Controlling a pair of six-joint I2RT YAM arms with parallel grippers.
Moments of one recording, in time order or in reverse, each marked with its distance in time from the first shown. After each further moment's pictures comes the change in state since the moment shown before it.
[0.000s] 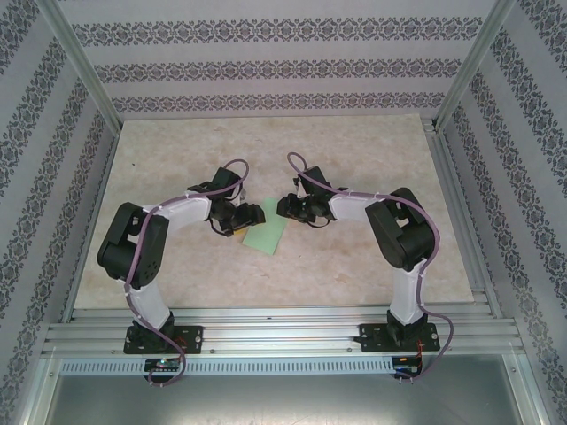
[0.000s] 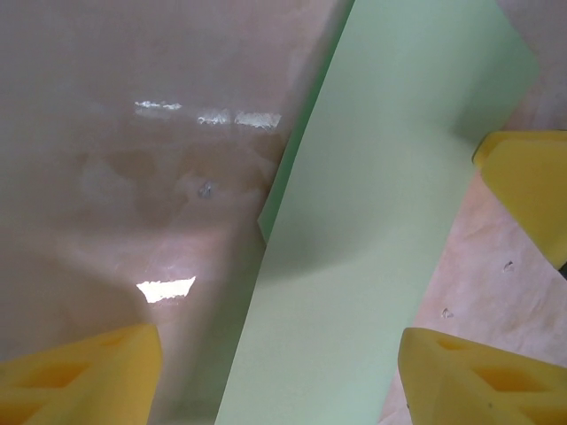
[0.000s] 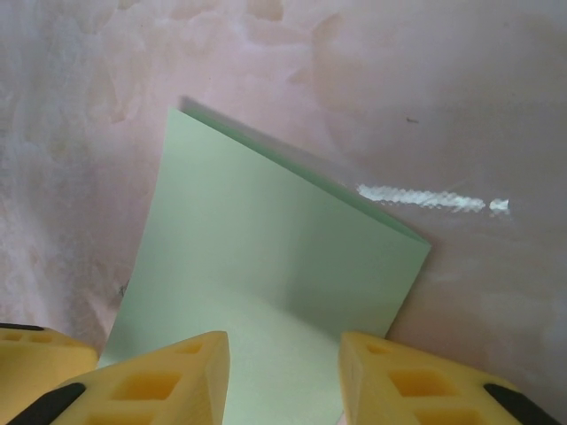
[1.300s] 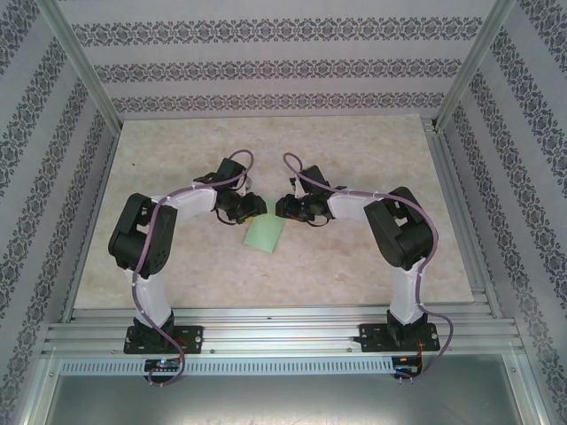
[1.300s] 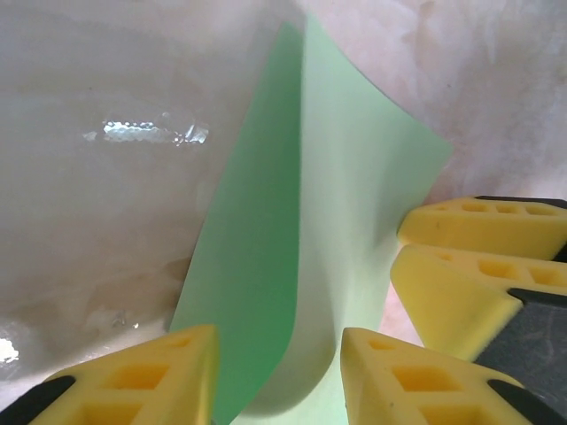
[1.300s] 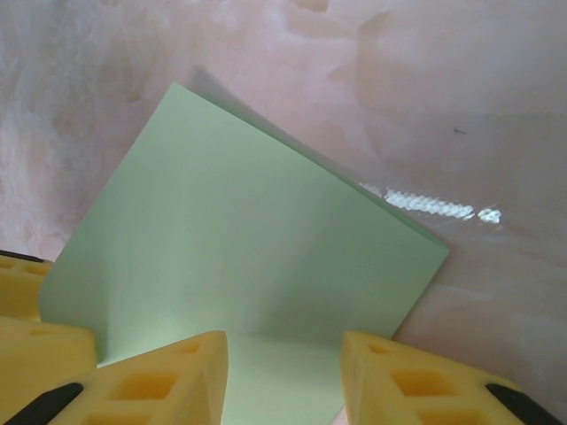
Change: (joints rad) left arm 0.006 0.096 0.122 0.036 0.035 -0.007; right arm 0.000 0.011 0.021 -0.023 -0.020 -0.086
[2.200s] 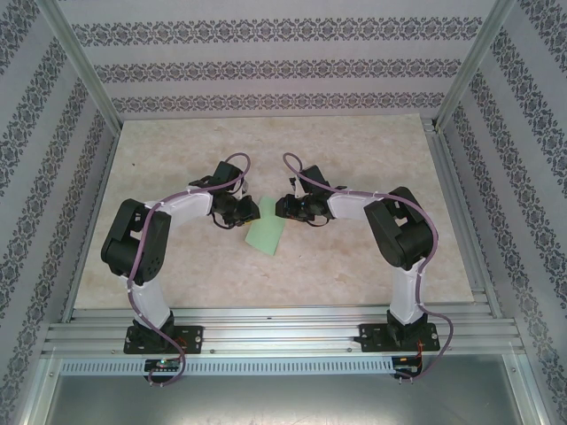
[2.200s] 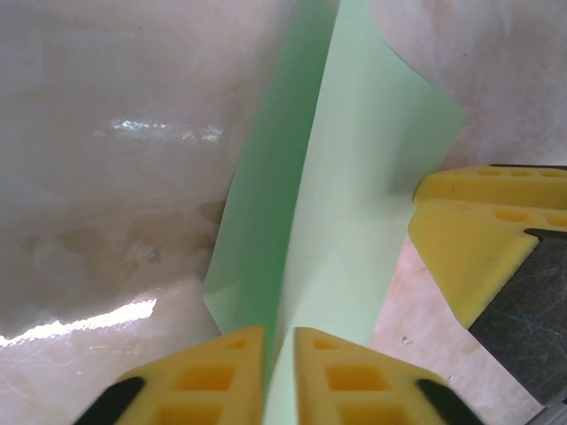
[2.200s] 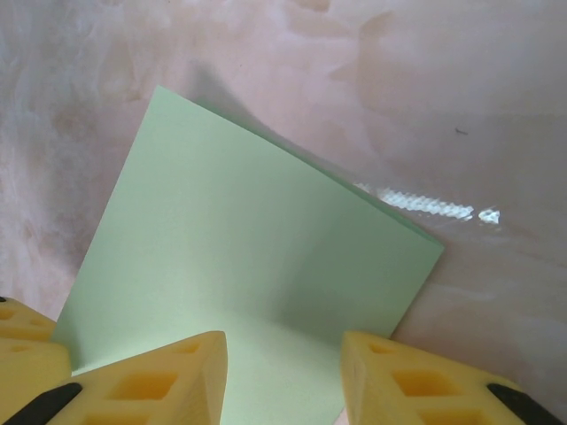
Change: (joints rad) left arm 0.000 -0.066 -0.062 -0.016 -0.019 0.001; right arm 0.000 0.000 0.000 0.001 0.000 -0.003
